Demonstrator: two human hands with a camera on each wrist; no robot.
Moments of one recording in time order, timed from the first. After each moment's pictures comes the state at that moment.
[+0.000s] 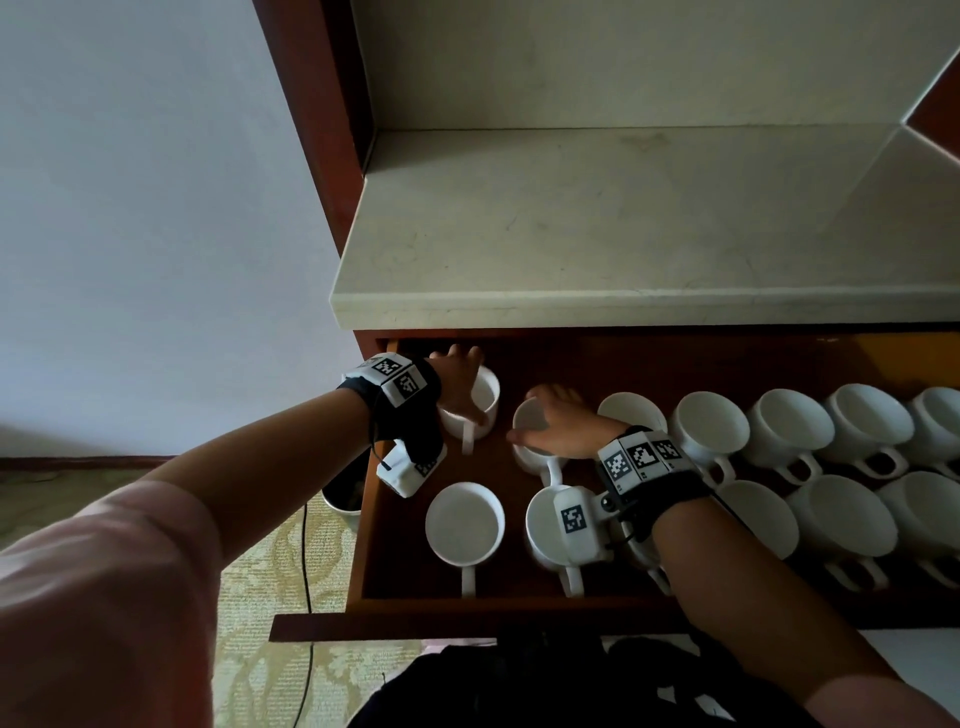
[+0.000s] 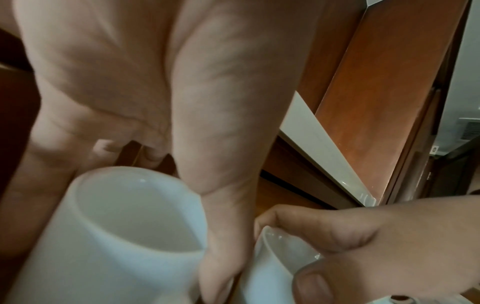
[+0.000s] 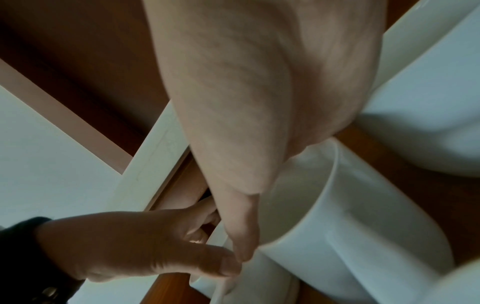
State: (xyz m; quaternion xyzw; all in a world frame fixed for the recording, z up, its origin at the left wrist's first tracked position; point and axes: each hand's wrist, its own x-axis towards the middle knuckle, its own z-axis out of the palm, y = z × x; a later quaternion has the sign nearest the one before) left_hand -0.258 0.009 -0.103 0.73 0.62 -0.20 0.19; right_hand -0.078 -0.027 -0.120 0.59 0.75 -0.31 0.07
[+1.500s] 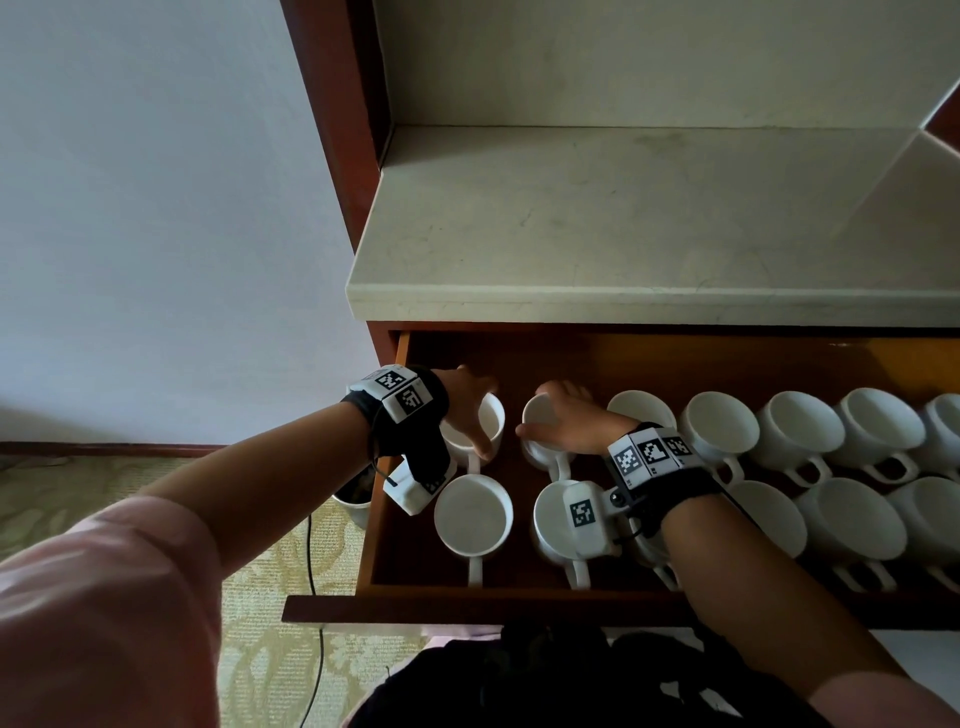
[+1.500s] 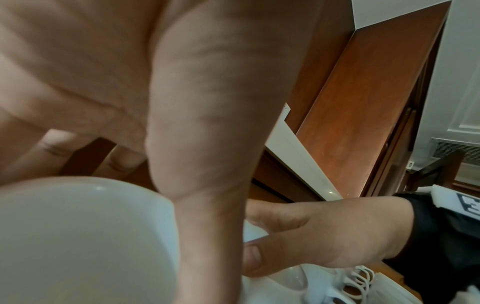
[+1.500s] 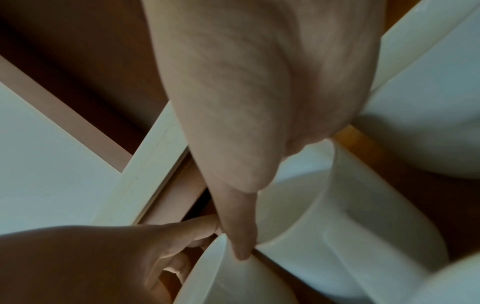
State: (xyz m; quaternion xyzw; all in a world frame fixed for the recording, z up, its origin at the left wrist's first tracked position) left_hand -0.262 -0.014 -0.104 0.75 0.58 -0.24 0.23; right_hand -0.079 -0.026 -0.122 0.58 0.76 -0.29 0.08
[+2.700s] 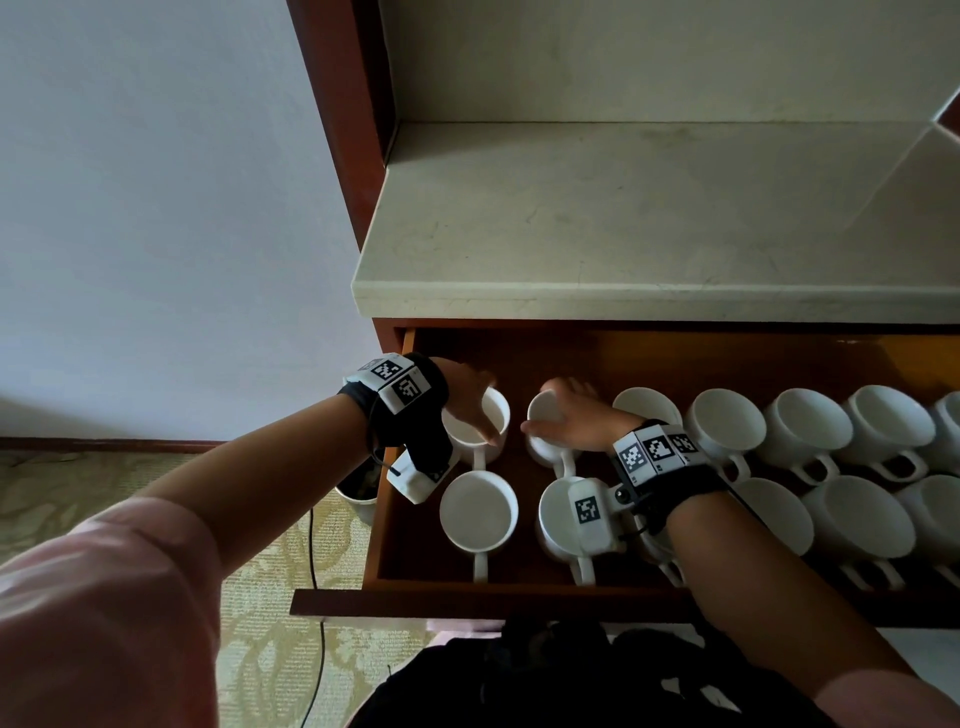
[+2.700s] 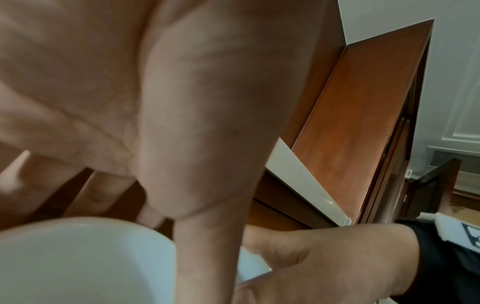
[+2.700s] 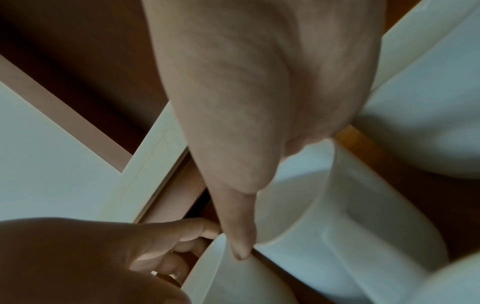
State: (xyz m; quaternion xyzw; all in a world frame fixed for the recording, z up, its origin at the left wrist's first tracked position) left_hand -0.261 -0.019 -0.086 0.74 0.59 -0.25 0.22; right_hand -0.078 -0.026 -0.119 0.57 0.76 -0.30 0.08
